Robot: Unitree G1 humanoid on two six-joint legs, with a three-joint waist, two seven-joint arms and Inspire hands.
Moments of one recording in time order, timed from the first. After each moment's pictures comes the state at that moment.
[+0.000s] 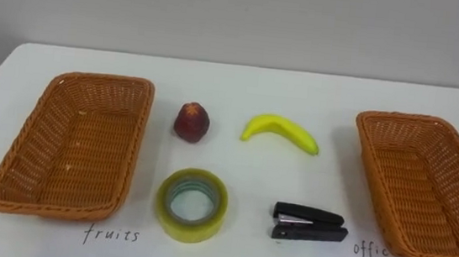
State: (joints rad) left arm 0.27 0.15 0.17 1.11 0.29 0.03 0.28; right arm 0.19 -0.20 -0.07 1.32 0.75 0.03 0.07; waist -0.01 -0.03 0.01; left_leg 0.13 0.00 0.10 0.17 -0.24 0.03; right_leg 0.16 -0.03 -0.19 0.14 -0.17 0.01
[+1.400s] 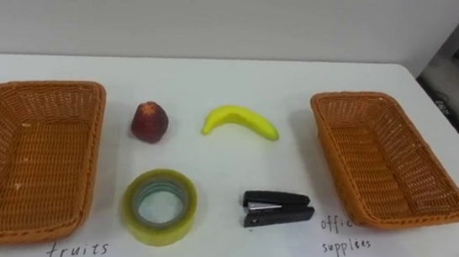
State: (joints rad) left arm 0.30 0.21 0.21 0.98 0.27 -0.02 0.29; right arm 0.23 -0.29 -0.54 0.22 0.71 -0.18 -0.97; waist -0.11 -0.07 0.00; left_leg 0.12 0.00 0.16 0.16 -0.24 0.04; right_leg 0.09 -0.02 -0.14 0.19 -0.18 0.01
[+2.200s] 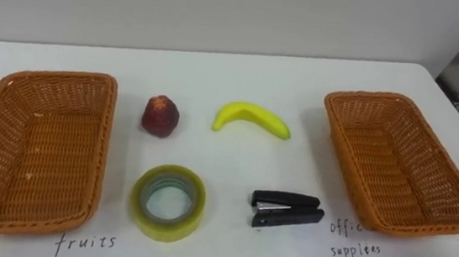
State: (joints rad) left arm 0.28 0.22 0.15 1.08 0.30 -0.01 0.27; right arm 0.06 -0.39 -0.49 -0.25 0.43 -0.20 -0.94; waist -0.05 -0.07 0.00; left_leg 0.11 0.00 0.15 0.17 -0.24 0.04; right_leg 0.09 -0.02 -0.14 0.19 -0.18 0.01
